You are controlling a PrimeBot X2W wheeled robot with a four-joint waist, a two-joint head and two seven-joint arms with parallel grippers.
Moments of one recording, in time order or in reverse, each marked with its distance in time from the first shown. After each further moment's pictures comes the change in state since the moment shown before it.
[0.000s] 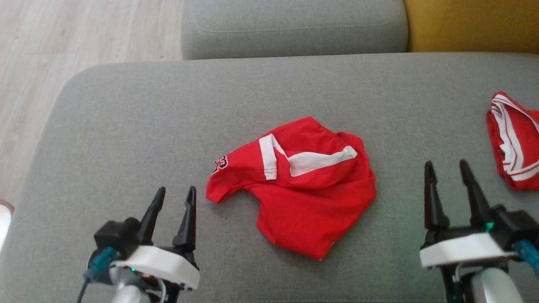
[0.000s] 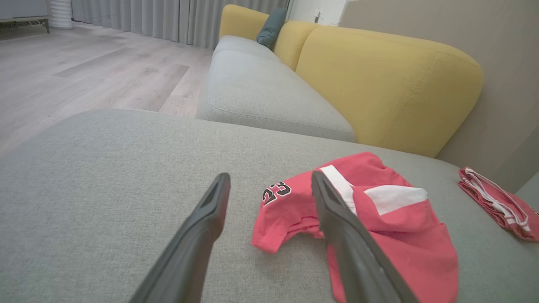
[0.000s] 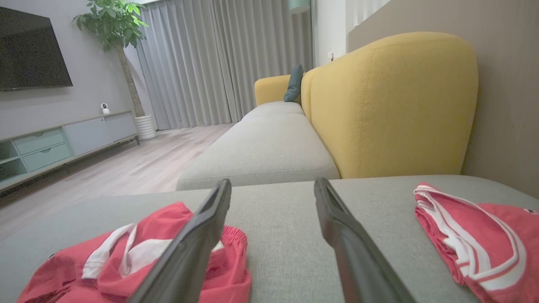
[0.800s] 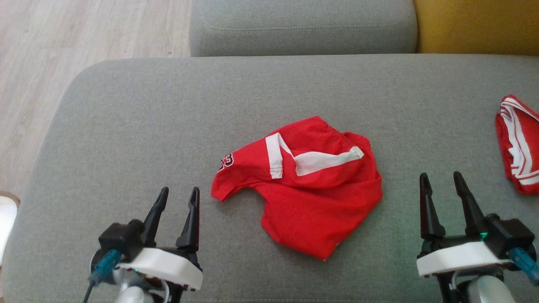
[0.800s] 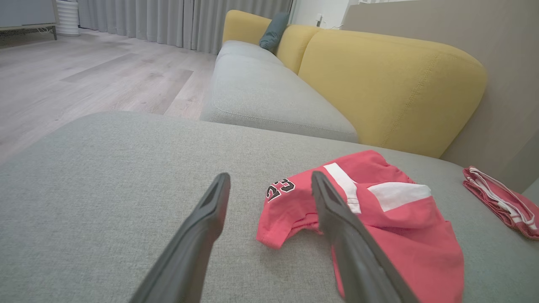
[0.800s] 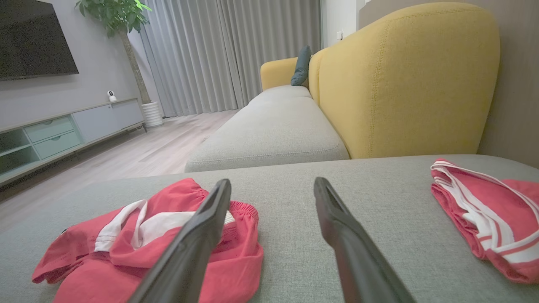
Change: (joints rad) left arm 0.029 -0.076 0.074 0.023 0.107 -0.069 0.000; right arm 0.034 0.000 0.020 0.044 0.010 0.000 -0.017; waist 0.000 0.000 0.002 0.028
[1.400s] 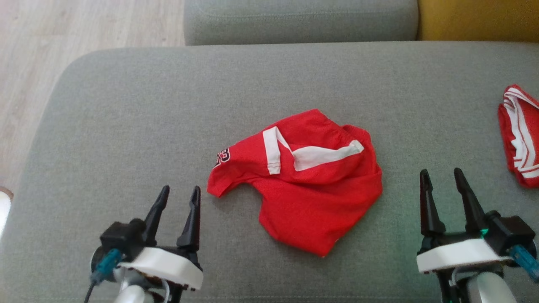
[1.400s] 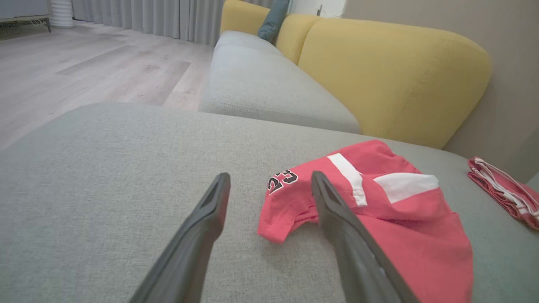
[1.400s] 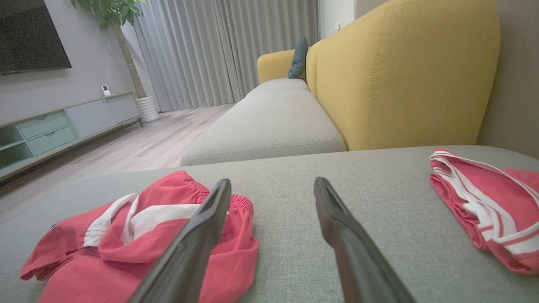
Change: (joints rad) left arm -0.001 -0.018 0.028 0.010 0.035 -0.027 0.000; right arm -0.010 0.000 0.000 0.005 0.000 0.000 -0.008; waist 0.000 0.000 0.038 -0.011
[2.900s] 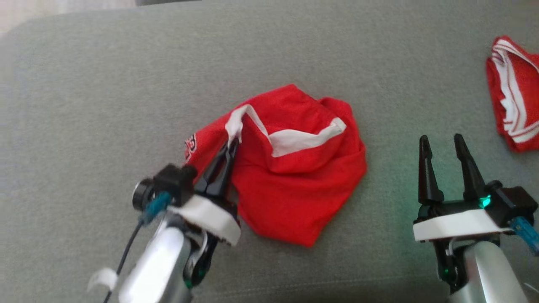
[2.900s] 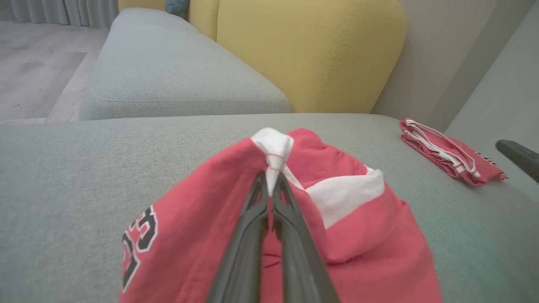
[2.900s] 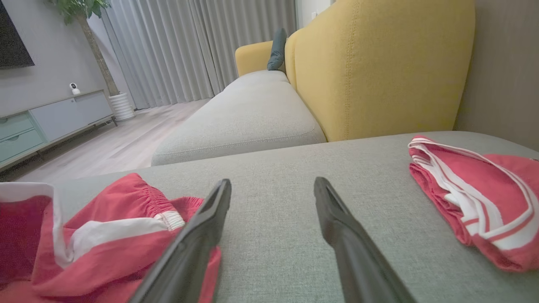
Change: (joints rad) left arm -0.307 -0.078 -0.127 0.193 0.090 -0.095 0.000; right arm -0.131 -0.001 0.014 0.028 0.016 0.000 -0.022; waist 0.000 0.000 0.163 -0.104
